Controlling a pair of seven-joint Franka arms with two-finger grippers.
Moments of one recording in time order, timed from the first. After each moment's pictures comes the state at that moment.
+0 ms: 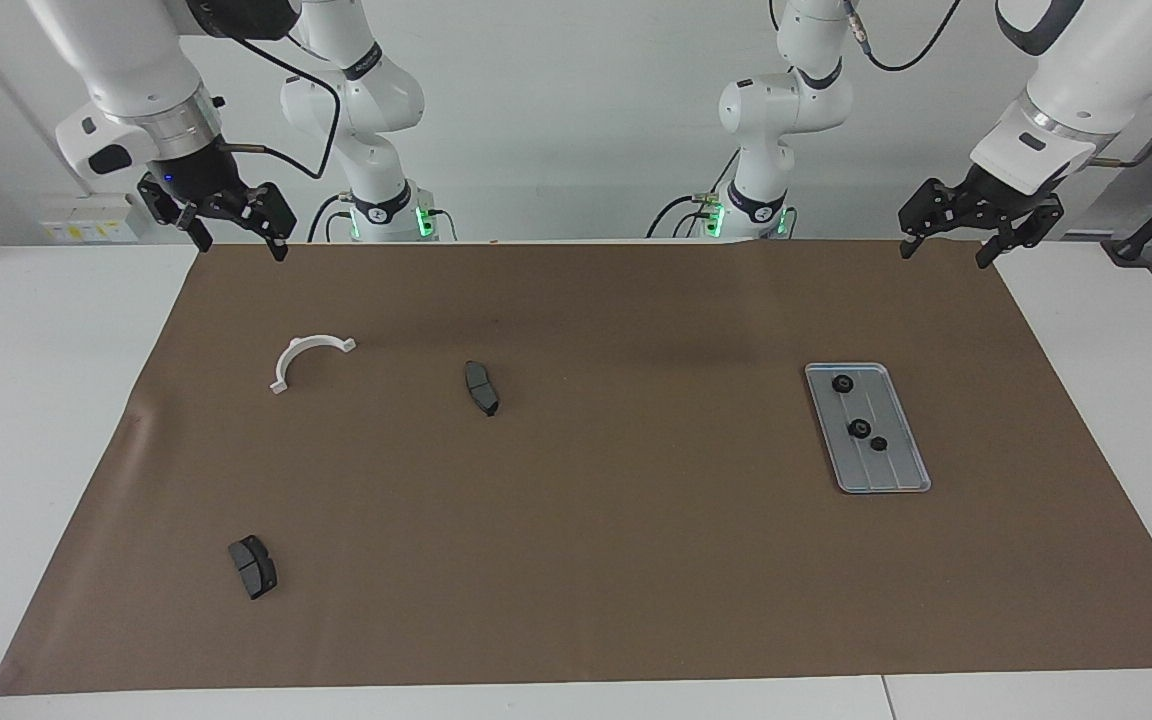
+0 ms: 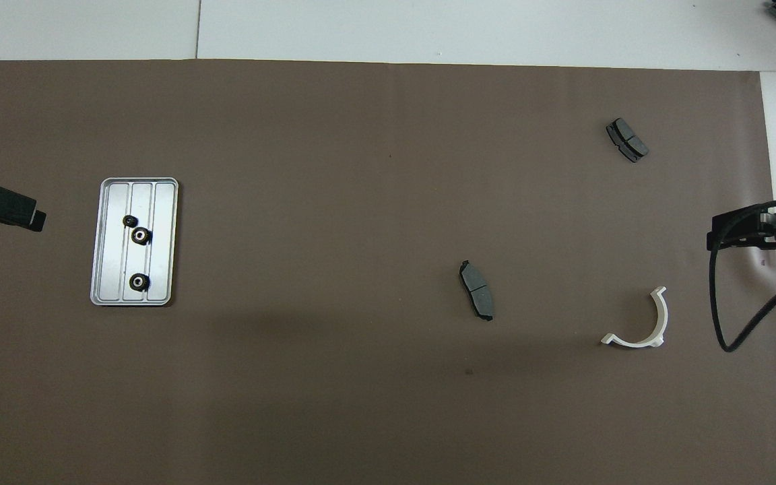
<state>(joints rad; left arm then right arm) 0.05 0.06 -0.08 -1.43 -0.03 1.42 0.18 0.05 -0.08 -0.05 -1.64 -0.03 1.52 0.16</state>
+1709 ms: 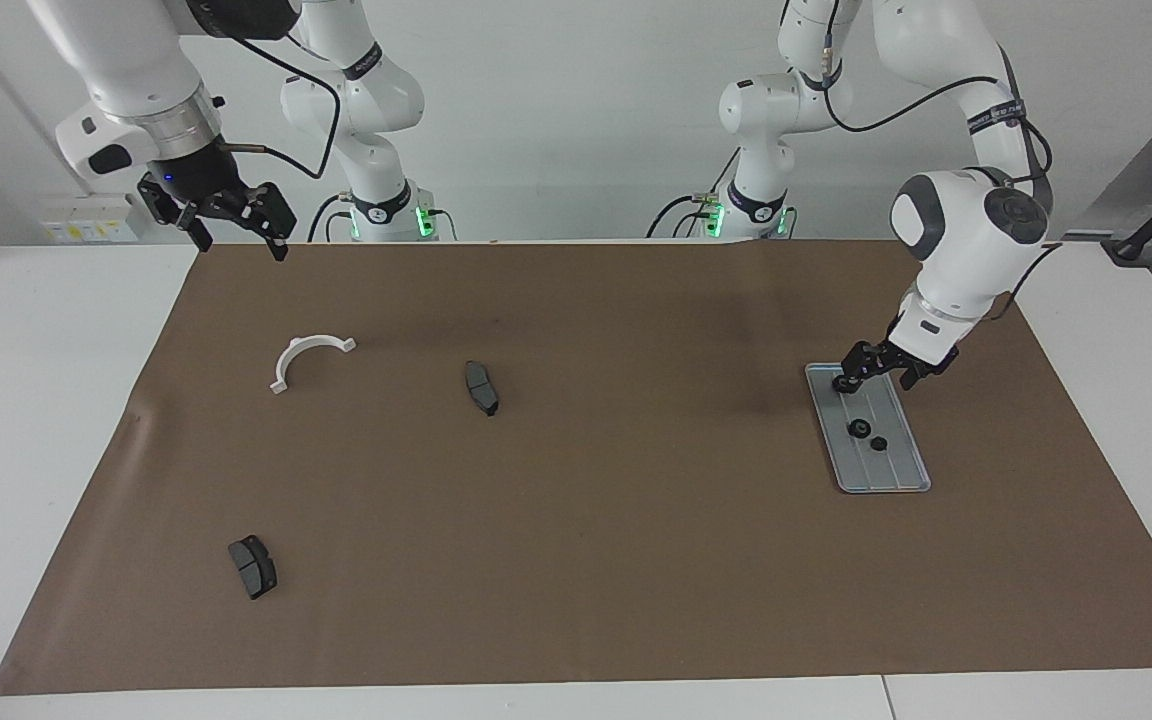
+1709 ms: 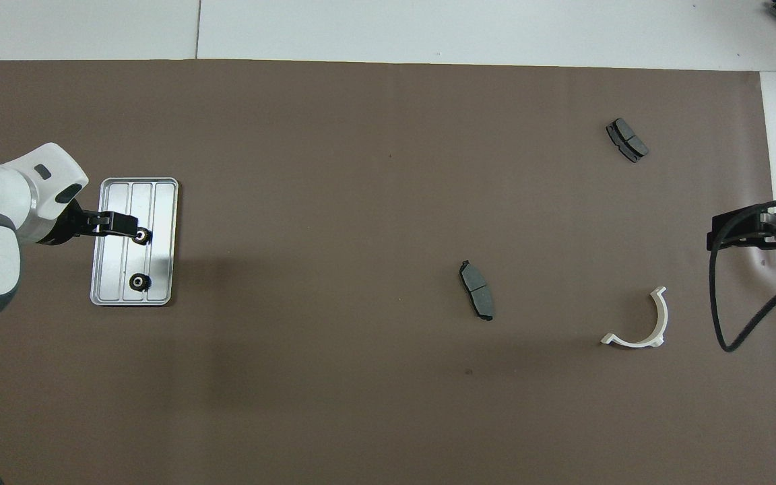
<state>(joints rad) 0.06 0.11 -0.06 -2.07 -0.03 2.20 -0.03 0.05 -0.08 -0.05 -1.64 -0.03 1.52 0.16</state>
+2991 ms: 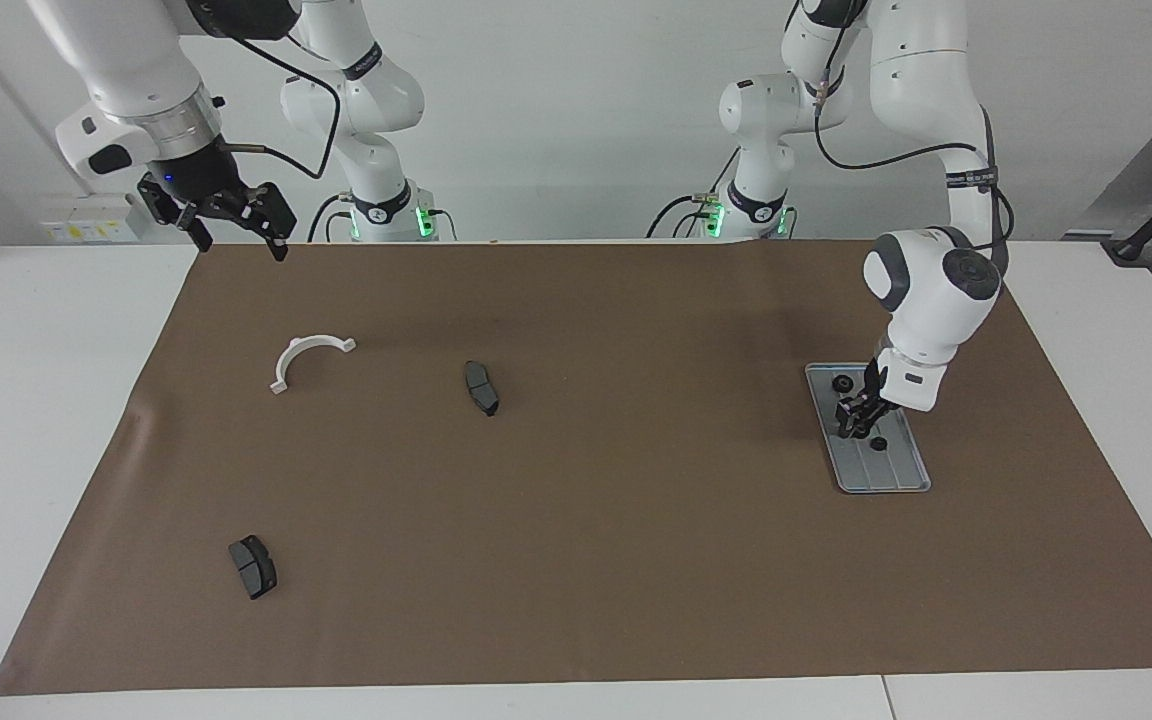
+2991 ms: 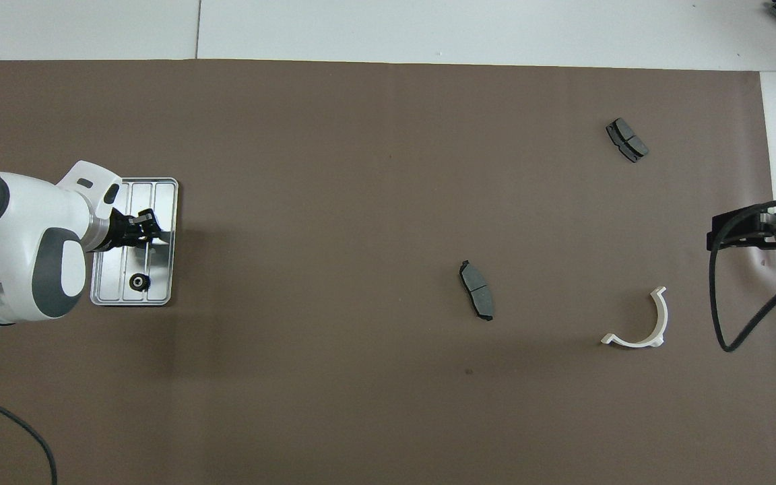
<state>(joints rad) 0.06 0.24 -0.06 -2.12 -0.03 2.43 -0.28 0.05 -0.08 -0.05 -1.64 -0.03 1.52 0.16</state>
